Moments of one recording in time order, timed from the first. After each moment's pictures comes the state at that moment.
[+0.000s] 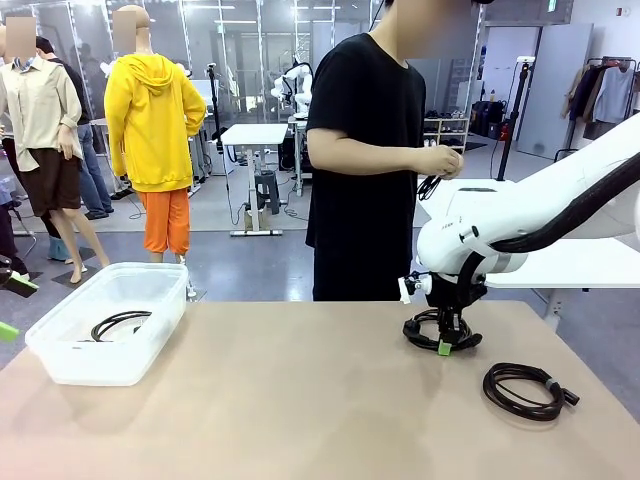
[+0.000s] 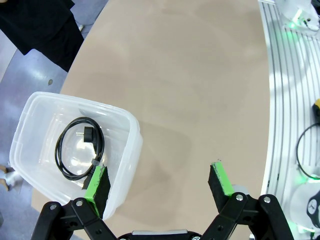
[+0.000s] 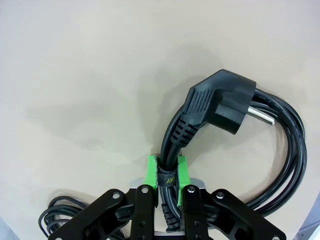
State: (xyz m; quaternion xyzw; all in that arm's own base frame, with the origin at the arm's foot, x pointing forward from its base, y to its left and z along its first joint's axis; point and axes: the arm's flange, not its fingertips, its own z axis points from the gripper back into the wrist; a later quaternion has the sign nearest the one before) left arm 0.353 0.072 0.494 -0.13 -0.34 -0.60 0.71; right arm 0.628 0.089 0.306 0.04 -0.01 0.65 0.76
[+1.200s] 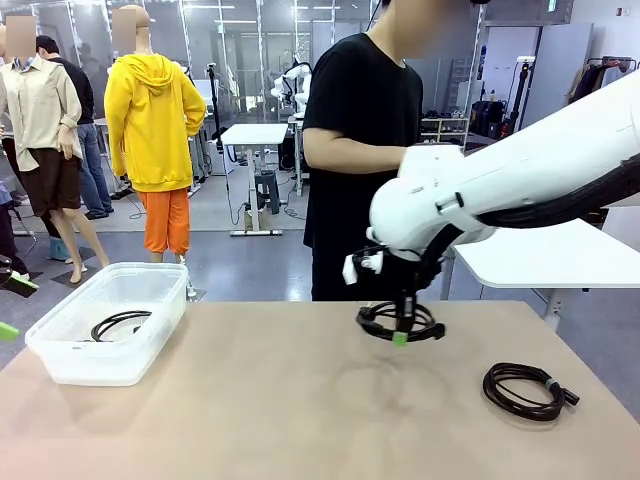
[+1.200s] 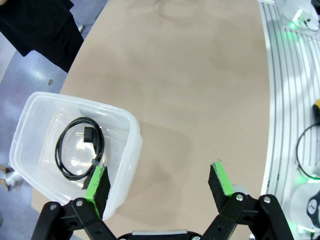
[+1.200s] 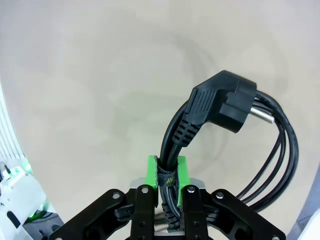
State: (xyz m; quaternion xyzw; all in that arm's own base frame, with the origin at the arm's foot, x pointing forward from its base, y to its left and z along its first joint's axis) left arm 0.353 0.072 0.494 -0.13 -0.34 -0.60 0.71; right arm 0.524 0.226 0.402 0.03 -0.01 0.64 0.76
